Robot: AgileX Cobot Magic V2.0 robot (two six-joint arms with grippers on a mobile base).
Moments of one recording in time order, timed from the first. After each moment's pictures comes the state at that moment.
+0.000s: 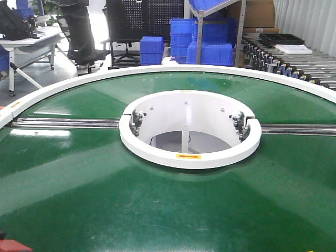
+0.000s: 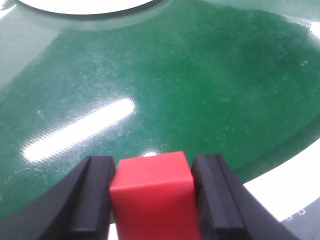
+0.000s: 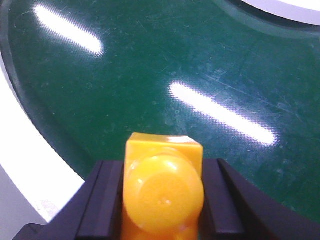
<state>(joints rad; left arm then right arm) -0.59 0.76 -0.89 0.04 0.83 -0.06 0.33 0.73 -0.75 0.30 0.81 -0.39</state>
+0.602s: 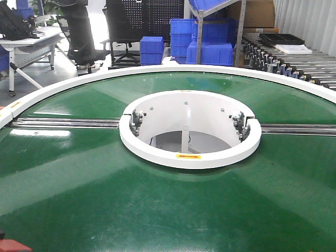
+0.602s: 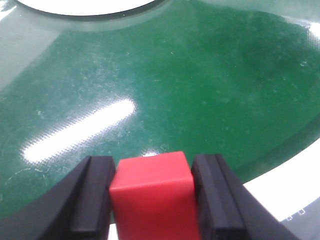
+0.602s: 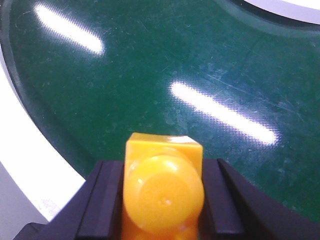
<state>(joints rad) -0.59 0.76 -0.89 0.04 0.83 -0.06 0.33 0.73 -0.75 0.31 0.82 -0.39</state>
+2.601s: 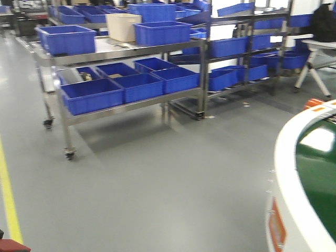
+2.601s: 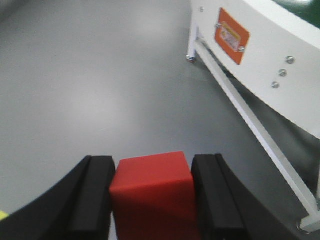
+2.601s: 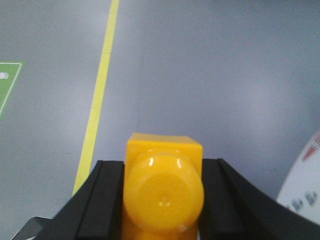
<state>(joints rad) -0.59 0.75 -0.89 0.04 0.83 -0.06 0.33 0.72 -0.75 0.31 0.84 -0.39</state>
